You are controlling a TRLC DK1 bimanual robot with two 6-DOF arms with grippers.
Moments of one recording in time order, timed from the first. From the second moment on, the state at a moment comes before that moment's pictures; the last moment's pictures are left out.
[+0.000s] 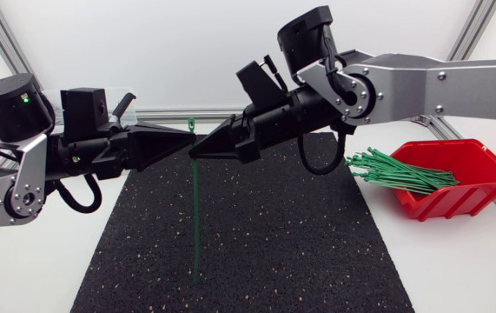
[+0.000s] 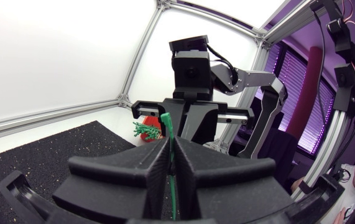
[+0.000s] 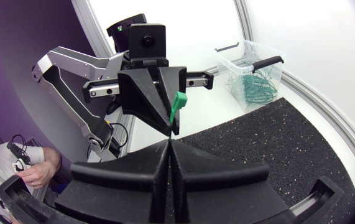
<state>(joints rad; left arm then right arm) -0.19 1.38 0.65 0.67 1.16 -0.34 0.59 1.69 1.26 -0.25 -0.94 -0.16</state>
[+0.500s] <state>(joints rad) -0.19 1.38 0.65 0.68 1.14 -0.34 0.60 1.70 1.26 -0.25 -0.93 -0.16</state>
